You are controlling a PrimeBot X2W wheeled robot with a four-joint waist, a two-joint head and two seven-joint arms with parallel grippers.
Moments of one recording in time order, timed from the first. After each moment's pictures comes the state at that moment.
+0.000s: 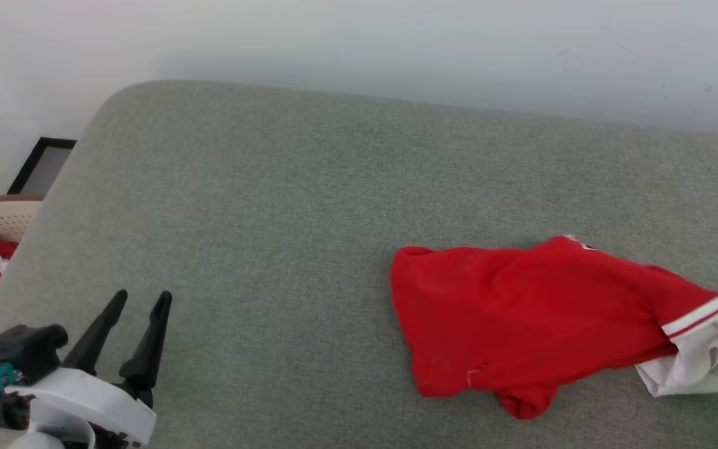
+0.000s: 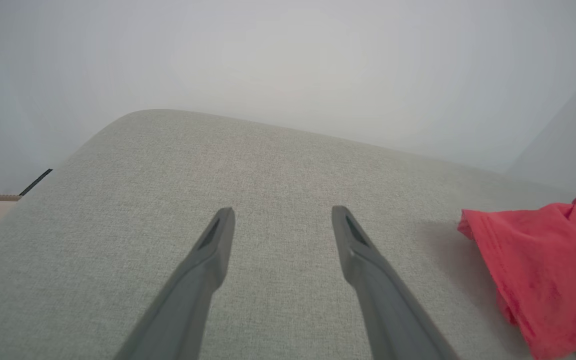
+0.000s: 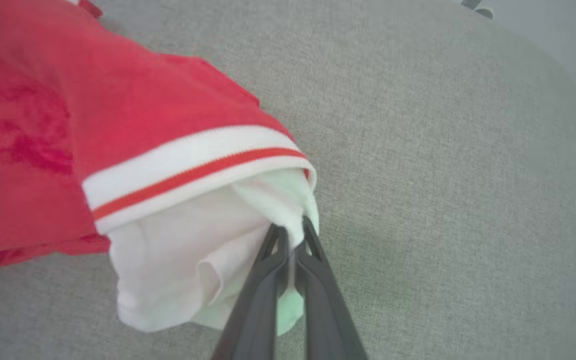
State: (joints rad) left arm -0.14 0.65 -0.35 0.13 -0.88 -0.01 -0.21; right arm -0.16 -0.47 -0.02 0.16 0.30 0.13 0.58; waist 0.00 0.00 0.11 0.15
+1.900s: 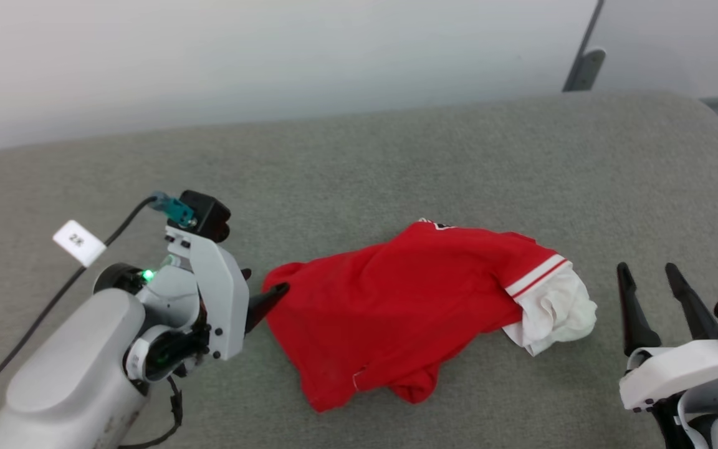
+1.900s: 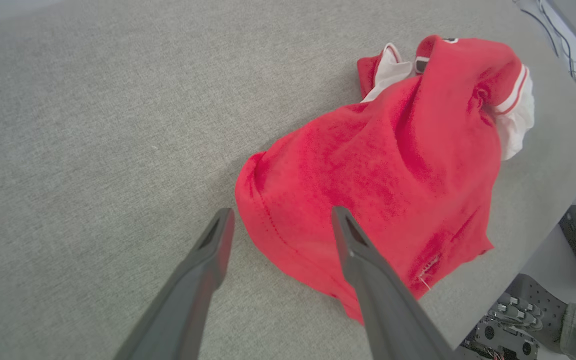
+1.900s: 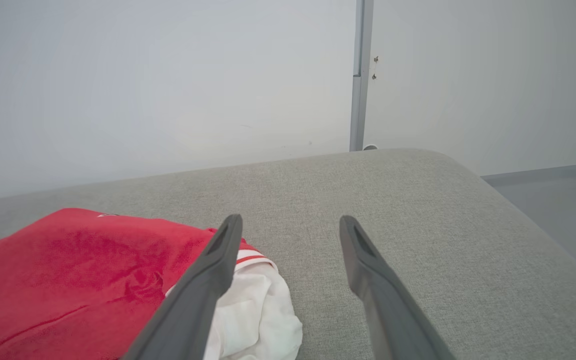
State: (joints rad) left arm -0.64 0.58 -0.67 0.25 -0.95 -0.05 0.60; right arm -0.14 -0.10 -0.09 0.11 0.23 0.13 -0.01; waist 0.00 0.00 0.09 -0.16
